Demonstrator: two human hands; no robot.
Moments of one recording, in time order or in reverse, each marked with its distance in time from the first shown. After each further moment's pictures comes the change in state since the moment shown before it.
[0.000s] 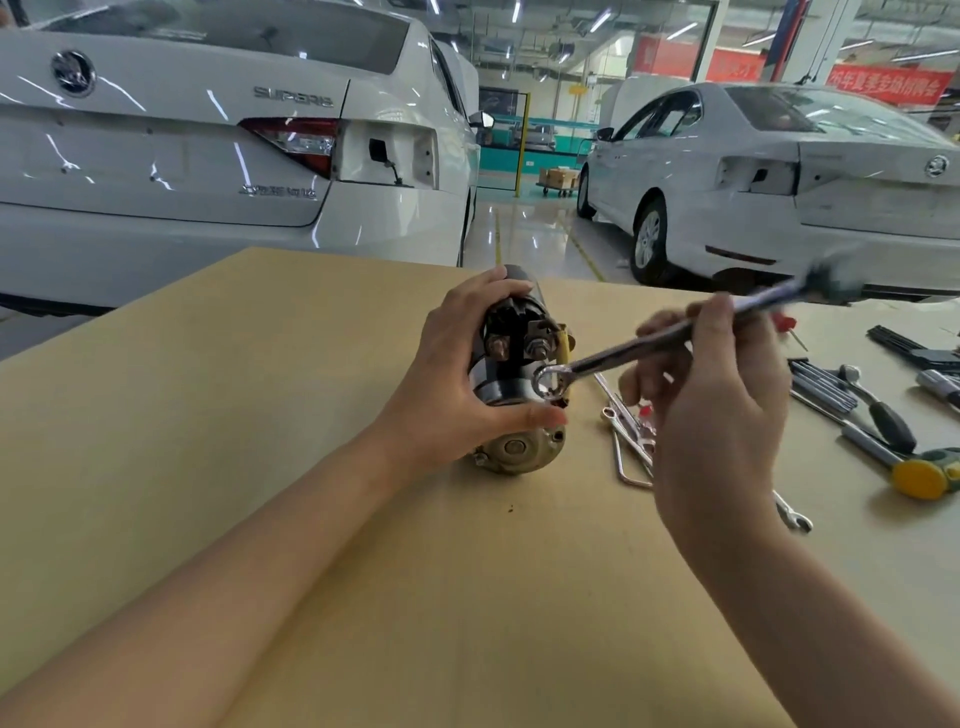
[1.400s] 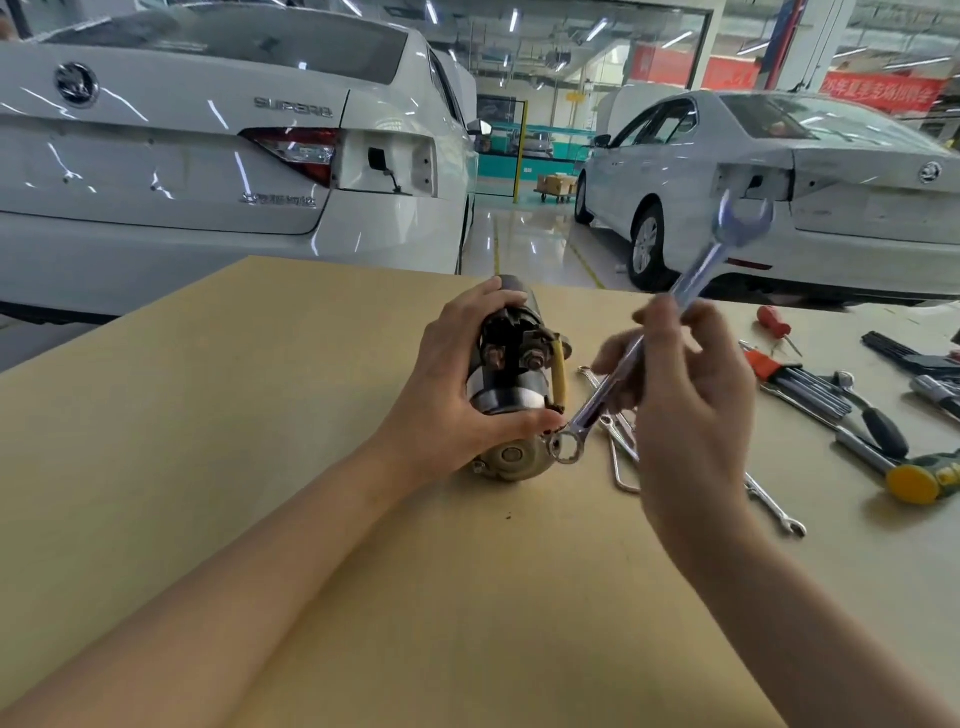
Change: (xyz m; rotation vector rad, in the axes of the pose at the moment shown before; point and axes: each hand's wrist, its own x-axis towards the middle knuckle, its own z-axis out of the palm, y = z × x) left_hand -0.002 0.000 0.002 -0.006 0.025 -0.006; right_hand -0.002 0.006 0.003 -0.098 -0.149 0.021
